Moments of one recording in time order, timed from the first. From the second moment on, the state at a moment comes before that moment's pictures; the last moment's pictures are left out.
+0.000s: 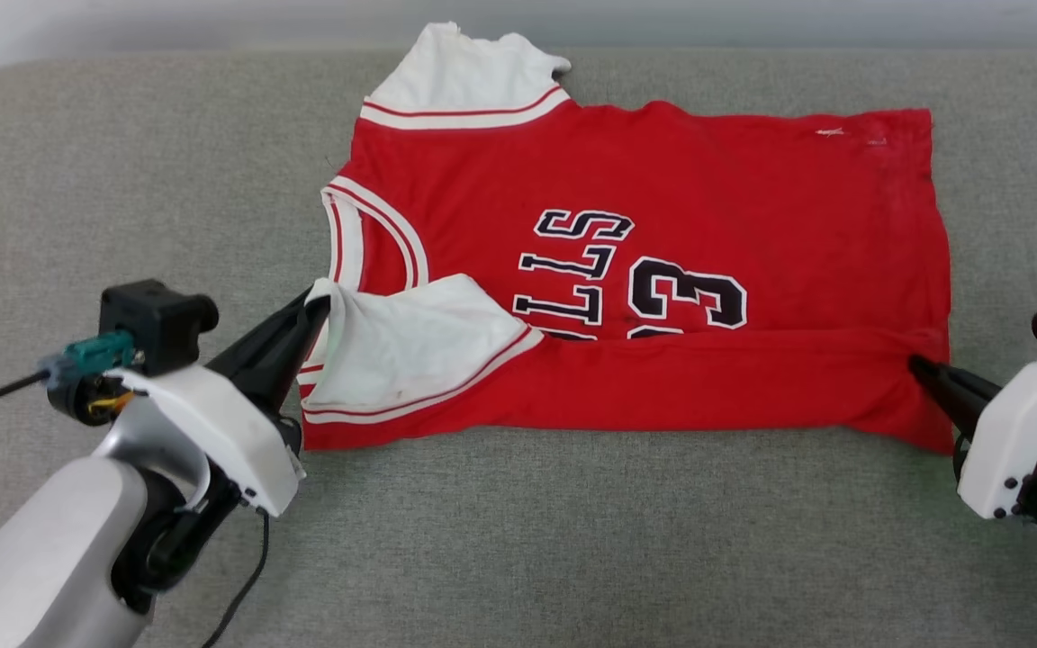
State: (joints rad) left arm -0.42 0.68 -0.54 -0.04 -0.82 -0.02 0.07; right arm -0.25 -0.40 0.04 0.03 0.58 0.13 0.63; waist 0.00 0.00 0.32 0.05
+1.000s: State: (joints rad) left arm -0.42 0.58 -0.62 0.19 -0.76 0.08 0.08; right arm -0.26 -0.34 0.06 0.06 0.39 0.13 0.64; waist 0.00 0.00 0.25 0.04
